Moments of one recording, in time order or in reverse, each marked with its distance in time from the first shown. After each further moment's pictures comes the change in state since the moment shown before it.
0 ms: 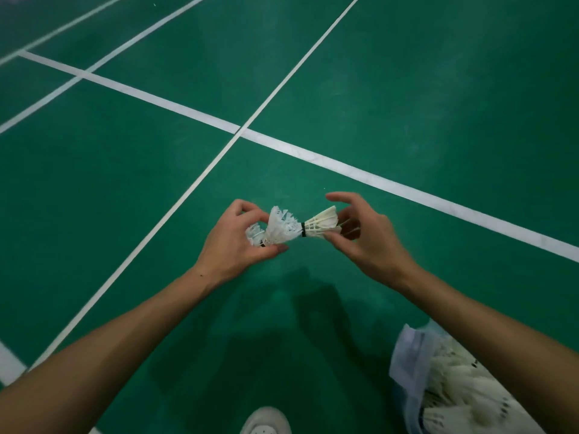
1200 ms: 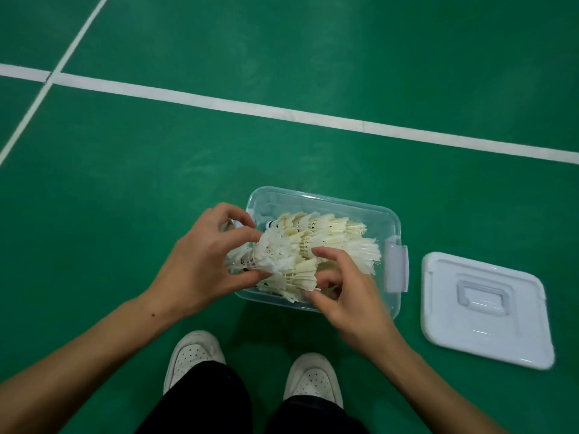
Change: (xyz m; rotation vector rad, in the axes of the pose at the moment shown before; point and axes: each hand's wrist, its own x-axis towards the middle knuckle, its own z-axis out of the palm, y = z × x) left_hand -0.133 0.192 0.136 0.013 -0.332 0.476; right_hand -0.341 0.012 -0.088 0.052 0.131 0.583
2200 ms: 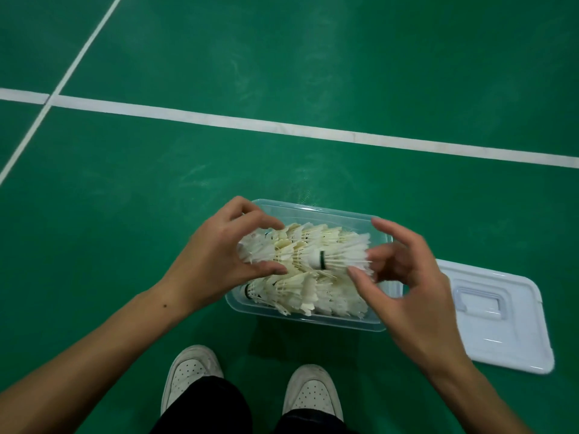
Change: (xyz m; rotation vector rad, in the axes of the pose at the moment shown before) left_hand 0.035 0.024 -0.008 -0.113 0.001 0.060; right_hand -0.024 -0.019 -0.065 0.168 0.371 -0.218
